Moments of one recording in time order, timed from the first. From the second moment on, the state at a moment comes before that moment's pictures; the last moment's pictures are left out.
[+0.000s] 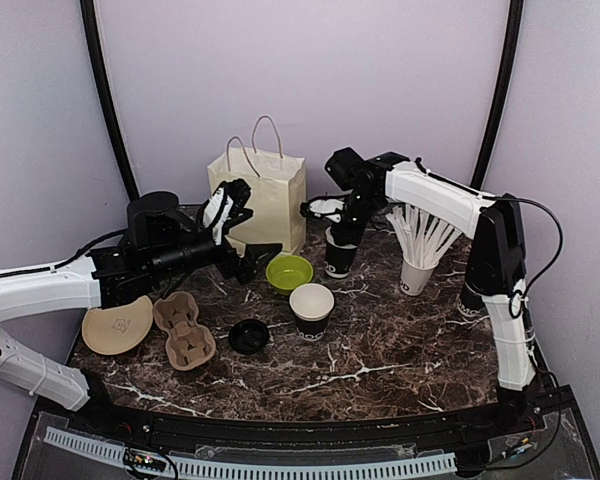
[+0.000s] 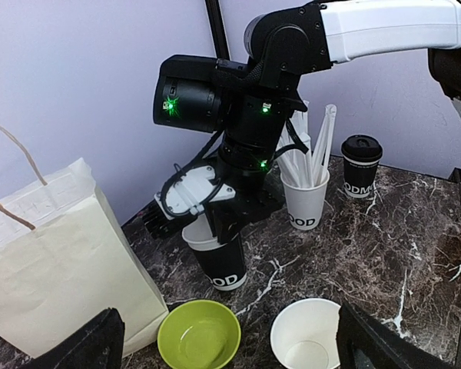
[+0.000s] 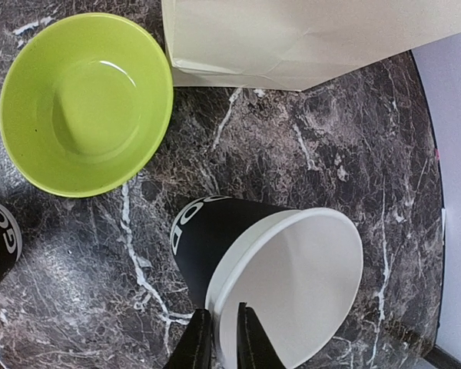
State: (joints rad) left arm -0.85 1.22 0.87 0.19 0.06 0.18; right arm 0.66 2.22 2.15 -1.08 0.02 -0.59
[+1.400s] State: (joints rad) left arm -0.90 1.55 0.96 -0.55 0.14 -0.22; right arm 0.66 1.67 1.77 -1.11 -0.41 -0.61
